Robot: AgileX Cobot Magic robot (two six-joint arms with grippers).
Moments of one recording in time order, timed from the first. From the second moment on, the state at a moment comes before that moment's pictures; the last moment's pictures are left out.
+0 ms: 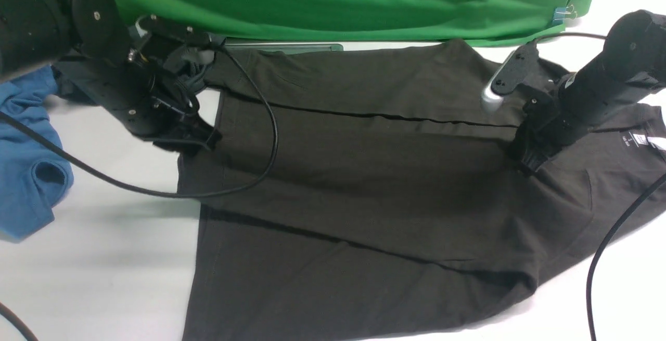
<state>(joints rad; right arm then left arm) 0.15 1.89 -1.28 0.21 0.66 -0.88 -0.12 1.72 -1.27 -0.08 0.82 0.39</state>
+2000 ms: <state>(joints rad) 0.40 1.70 -0.89 -0.05 0.68 -0.17 -0.24 1.25 -1.04 -0.20 0.70 0.45</state>
